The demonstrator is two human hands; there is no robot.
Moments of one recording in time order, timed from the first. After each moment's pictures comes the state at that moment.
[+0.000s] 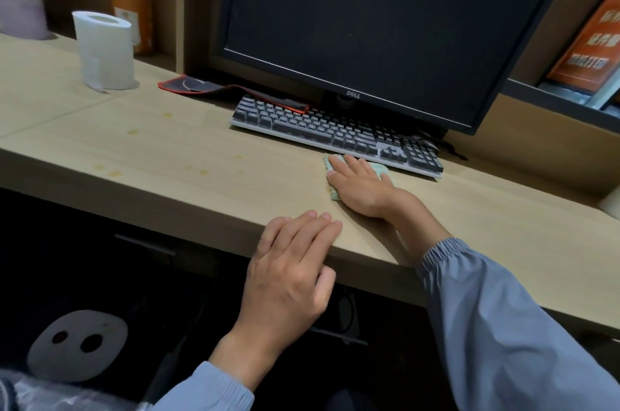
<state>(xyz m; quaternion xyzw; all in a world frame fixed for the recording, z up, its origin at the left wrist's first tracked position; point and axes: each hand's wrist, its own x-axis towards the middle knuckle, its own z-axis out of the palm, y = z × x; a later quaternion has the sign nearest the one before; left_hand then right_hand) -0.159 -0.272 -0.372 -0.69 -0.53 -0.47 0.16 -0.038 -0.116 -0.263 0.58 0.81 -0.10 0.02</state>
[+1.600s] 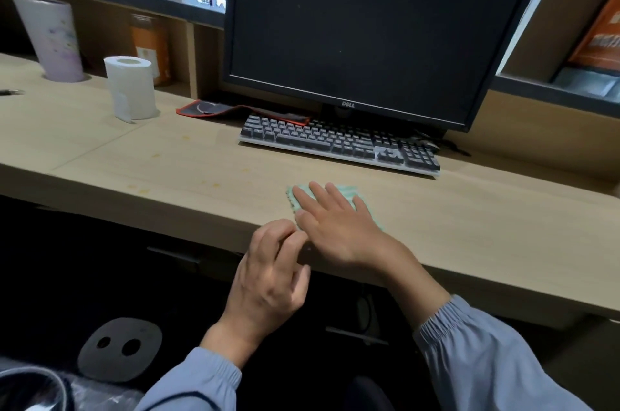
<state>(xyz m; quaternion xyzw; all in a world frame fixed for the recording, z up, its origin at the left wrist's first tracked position) -0.186 -0.282 -0.375 -0.68 -0.47 -0.52 0.21 -0.059 -0.213 -0.267 0.48 0.88 -0.06 0.03</state>
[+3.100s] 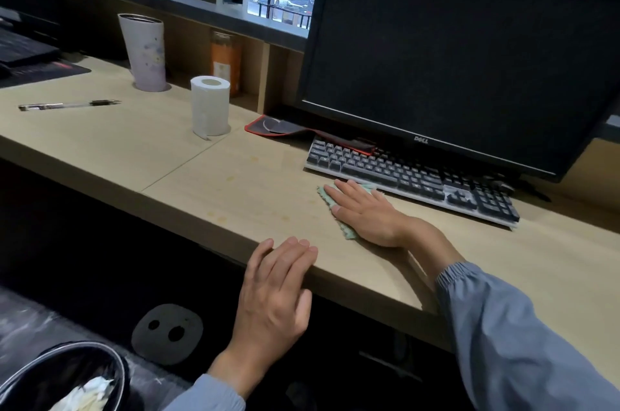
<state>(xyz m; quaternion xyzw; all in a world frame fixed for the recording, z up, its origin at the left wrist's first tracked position) -0.261 -0.288 -0.384 -0.64 -0.58 -0.45 0.21 -0.120 -0.108 -0.250 0.38 0.92 -0.09 0.08</state>
